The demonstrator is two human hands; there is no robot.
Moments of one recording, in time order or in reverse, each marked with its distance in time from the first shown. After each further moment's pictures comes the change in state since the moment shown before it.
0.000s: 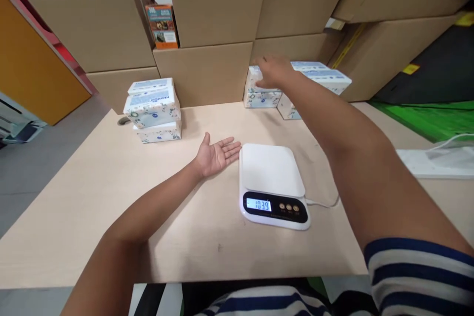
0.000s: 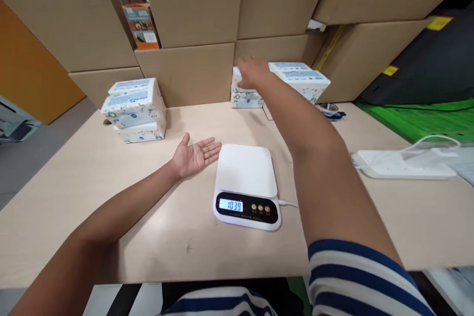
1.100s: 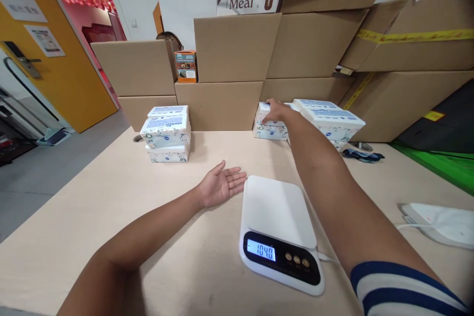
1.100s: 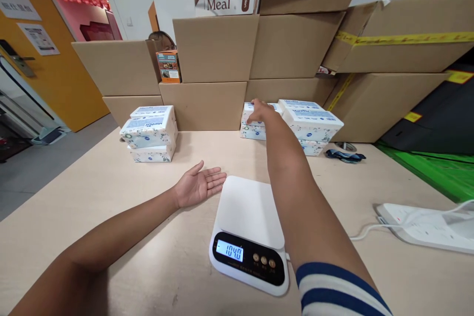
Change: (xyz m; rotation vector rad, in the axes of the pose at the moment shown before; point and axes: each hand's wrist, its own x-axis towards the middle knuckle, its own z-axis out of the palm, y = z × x) left_hand -0.005 -0.002 -0.006 -0.019 0.002 -0.009; right_hand 0.065 0.020 0.052 0.206 -0.161 0.164
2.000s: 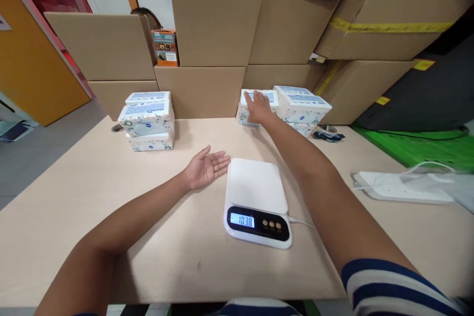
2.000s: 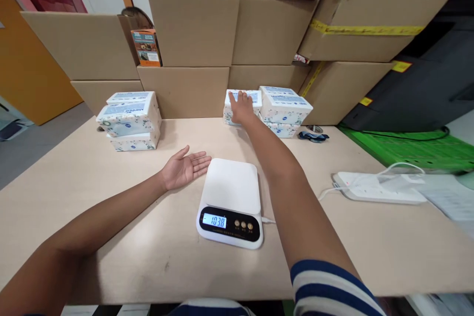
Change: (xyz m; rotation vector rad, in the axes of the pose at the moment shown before) left_hand 0.002 0.002 0.005 0.069 -0.010 0.026; right_hand -0.039 0.002 0.033 -0.206 0.069 -0.136
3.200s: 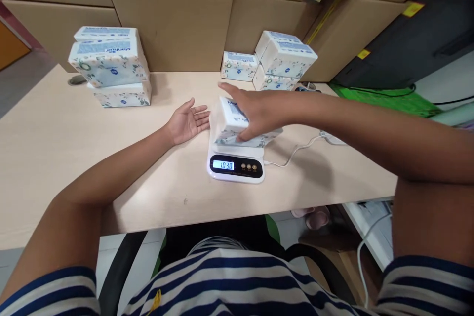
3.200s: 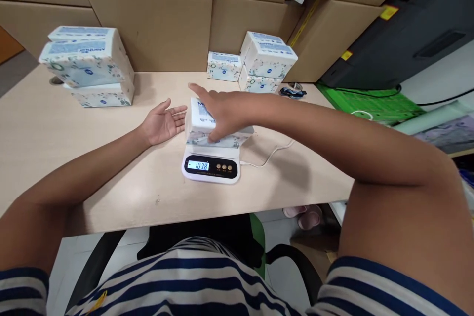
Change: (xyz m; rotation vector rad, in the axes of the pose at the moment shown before) left_hand 0.014 -0.006 -0.001 0.191 -0.105 0.135; right_hand -0.246 -0.056 -0.111 0.067 -0.344 -0.345
